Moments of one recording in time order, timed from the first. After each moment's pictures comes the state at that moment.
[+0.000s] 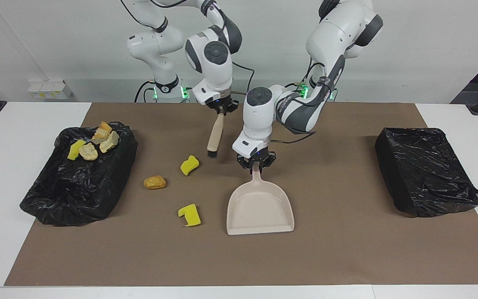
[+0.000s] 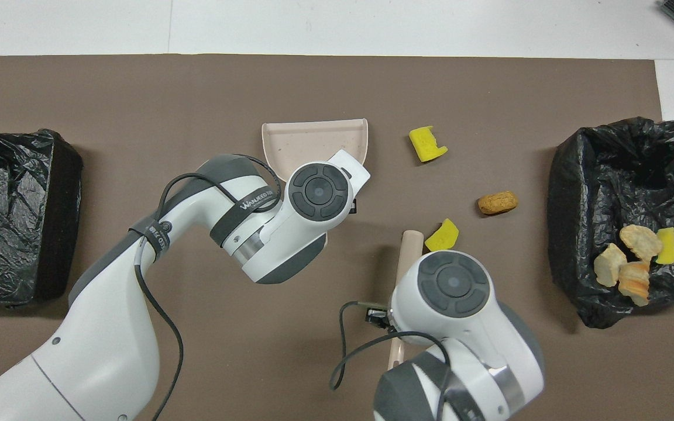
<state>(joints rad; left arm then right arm) -0.16 0.52 -0.61 -1.65 0.43 2.12 -0.86 0.34 -0.09 0.21 -2.18 0.13 1.88 0.75</state>
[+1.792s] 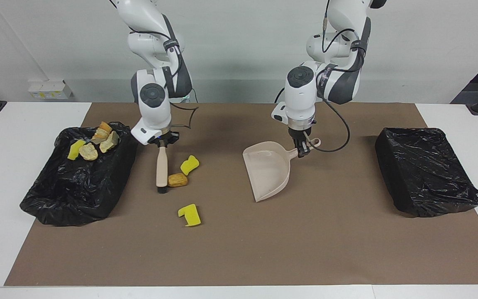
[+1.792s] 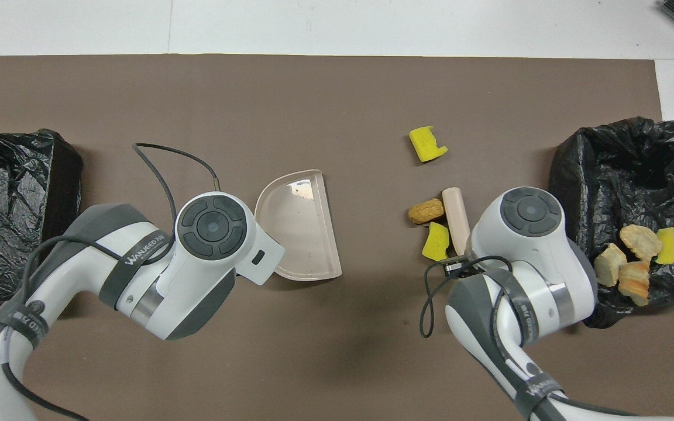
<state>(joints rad) 0.01 0.11 -0.57 -2.05 0.28 2.09 0.76 0.10 0.09 0.23 -2.17 -0.05 2.02 0.20</state>
